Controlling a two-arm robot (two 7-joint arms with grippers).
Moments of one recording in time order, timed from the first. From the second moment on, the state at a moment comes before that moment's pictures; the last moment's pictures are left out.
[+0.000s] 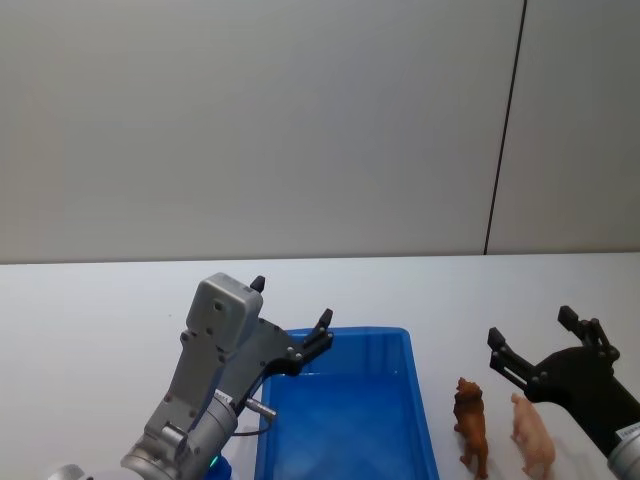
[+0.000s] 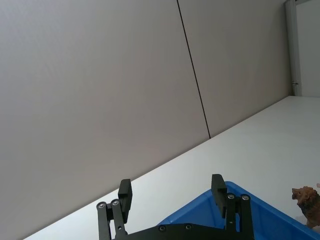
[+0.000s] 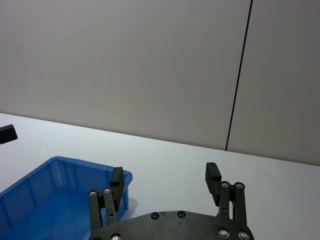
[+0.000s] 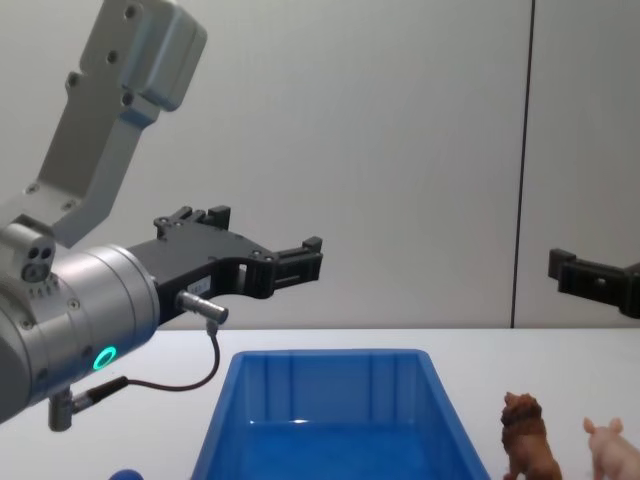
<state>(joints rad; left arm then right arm) -0.24 0.38 0.45 -1.63 -0.20 0.01 -0.01 -0.01 0.34 -0.23 -1.77 0.29 0.03 0.07</state>
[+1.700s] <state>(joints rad) -0.24 0.38 0.45 -1.63 -0.20 0.01 -0.01 -0.03 0.35 -0.21 -1.76 0.29 0.07 0.04</state>
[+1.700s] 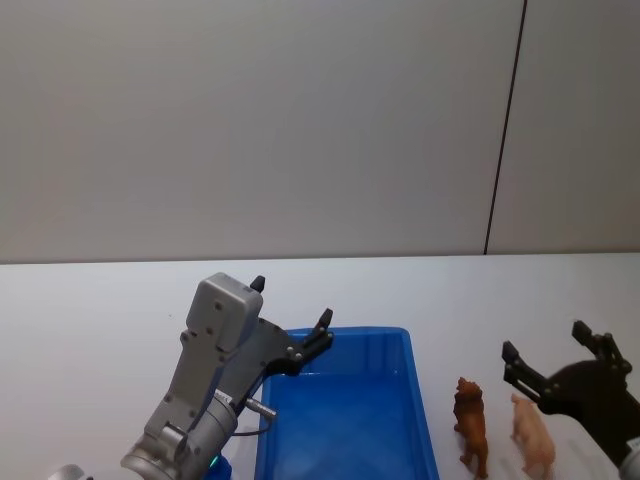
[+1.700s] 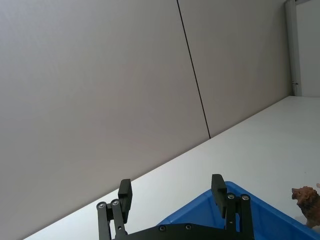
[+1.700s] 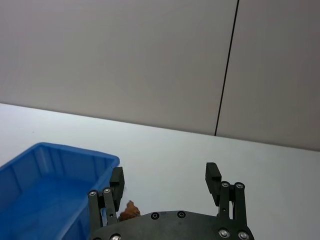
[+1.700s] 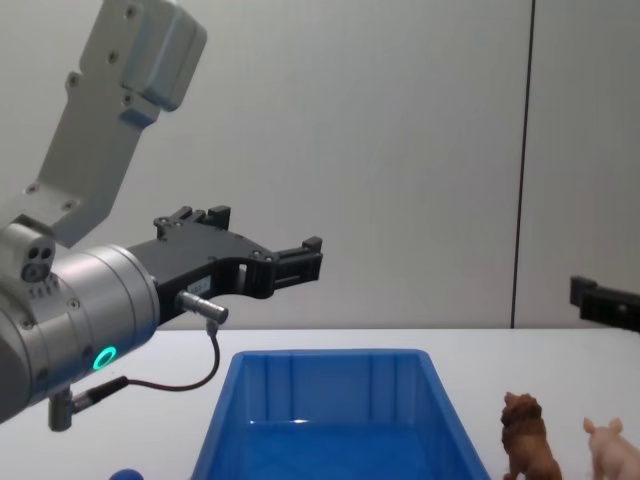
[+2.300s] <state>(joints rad) -0.24 0.38 0.45 -1.63 -0.20 0.01 -0.01 -0.06 0.37 -0.20 -1.70 0.28 0.11 0.04</state>
